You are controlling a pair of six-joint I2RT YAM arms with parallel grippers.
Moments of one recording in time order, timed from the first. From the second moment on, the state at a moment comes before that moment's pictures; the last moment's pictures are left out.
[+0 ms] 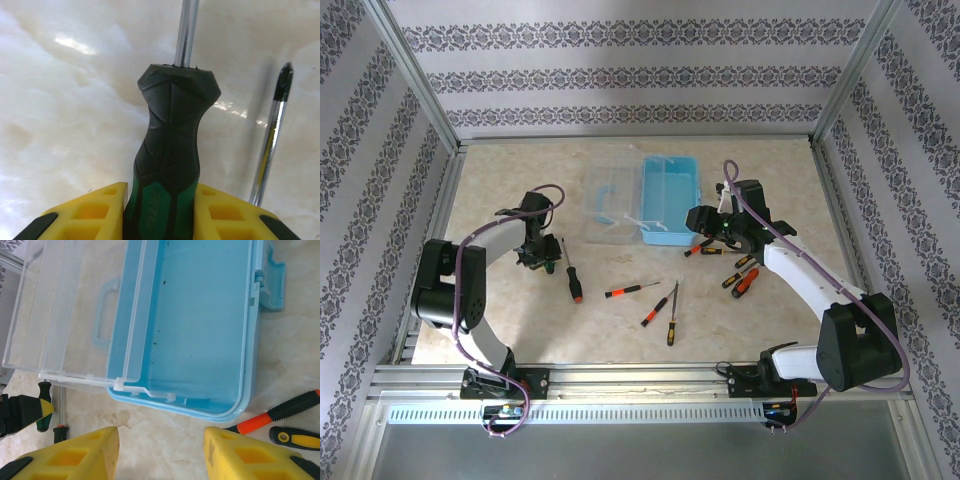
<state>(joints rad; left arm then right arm) -0.13 1.67 0.99 -0.69 0.05 -0.58 0.27 1.33 0.88 -0.29 -0.36 0.55</state>
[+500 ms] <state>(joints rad) -0.28 1.50 1.39 -0.89 -0.06 -0.48 0.22 1.35 0.87 -0.24 -0.42 0.61</state>
